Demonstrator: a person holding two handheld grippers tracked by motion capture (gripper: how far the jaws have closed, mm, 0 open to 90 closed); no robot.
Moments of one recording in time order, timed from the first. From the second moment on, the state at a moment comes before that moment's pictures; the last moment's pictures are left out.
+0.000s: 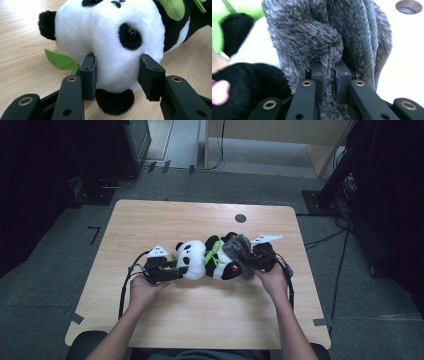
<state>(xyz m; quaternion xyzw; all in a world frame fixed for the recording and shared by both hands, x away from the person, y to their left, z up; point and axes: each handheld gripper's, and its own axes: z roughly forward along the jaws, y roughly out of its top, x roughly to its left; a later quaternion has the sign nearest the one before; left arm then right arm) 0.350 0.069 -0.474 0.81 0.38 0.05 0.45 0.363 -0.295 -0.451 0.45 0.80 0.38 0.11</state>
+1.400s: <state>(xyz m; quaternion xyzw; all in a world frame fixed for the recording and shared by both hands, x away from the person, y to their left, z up) 0.354 0.076 -0.472 0.81 0.38 0.07 0.45 0.370 -0.388 -0.479 0.55 0.72 0.39 0.17</state>
